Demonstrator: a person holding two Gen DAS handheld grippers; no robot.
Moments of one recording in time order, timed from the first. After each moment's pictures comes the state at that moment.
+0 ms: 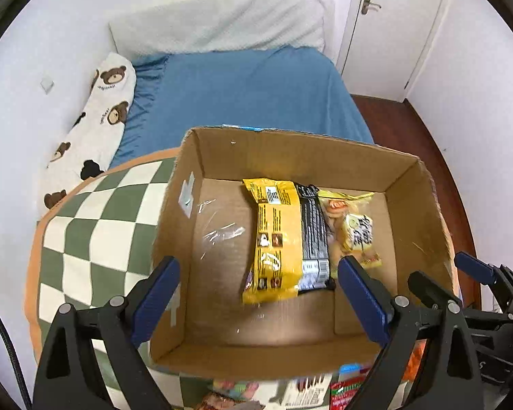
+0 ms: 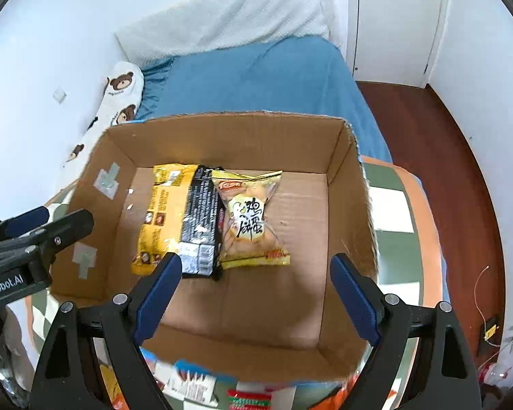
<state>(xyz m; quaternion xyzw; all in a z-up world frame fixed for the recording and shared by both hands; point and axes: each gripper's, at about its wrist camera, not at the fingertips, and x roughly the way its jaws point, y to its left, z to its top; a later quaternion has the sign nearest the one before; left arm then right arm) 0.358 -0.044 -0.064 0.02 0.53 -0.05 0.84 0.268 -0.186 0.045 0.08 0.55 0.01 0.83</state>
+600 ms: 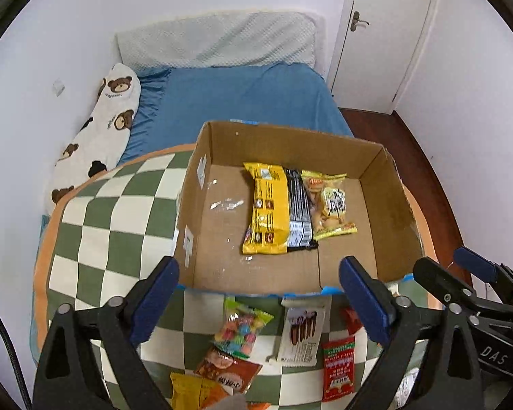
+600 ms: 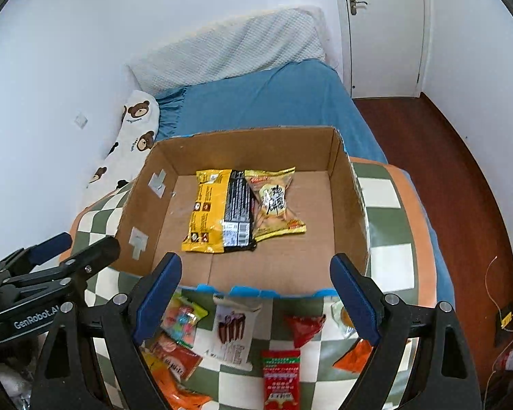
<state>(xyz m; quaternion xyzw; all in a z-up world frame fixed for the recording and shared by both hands) 0.276 -0.029 -0.028 0.01 0.51 -0.06 0.86 0.176 -0.172 0.113 0.11 0.50 0.02 0.86</state>
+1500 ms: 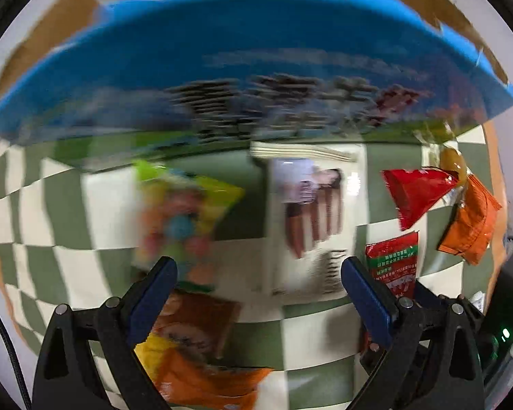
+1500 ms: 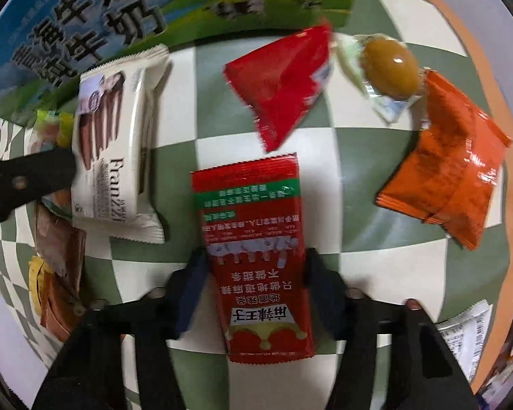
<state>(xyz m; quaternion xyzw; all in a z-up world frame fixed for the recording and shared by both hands) 0.237 -0.082 -0.229 0.09 0.67 -0.08 0.73 0.060 -0.174 -0.118 0.13 0.68 -0.05 0.72</state>
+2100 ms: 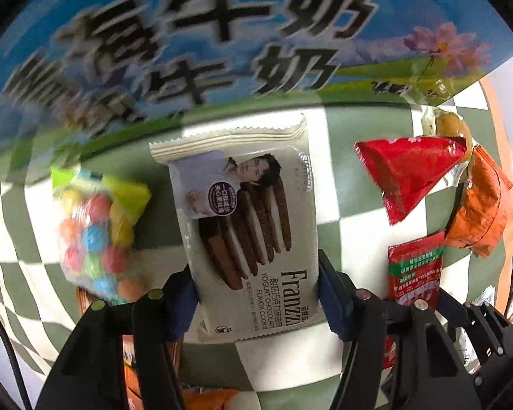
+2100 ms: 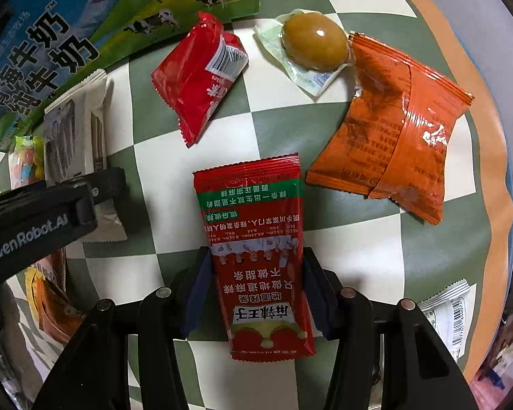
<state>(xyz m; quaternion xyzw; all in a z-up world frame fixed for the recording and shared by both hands) 0.225 -0.109 -0.268 0.11 0.69 -0.10 0.71 0.044 -0.220 -0.115 0.16 0.70 -0.08 0.69</state>
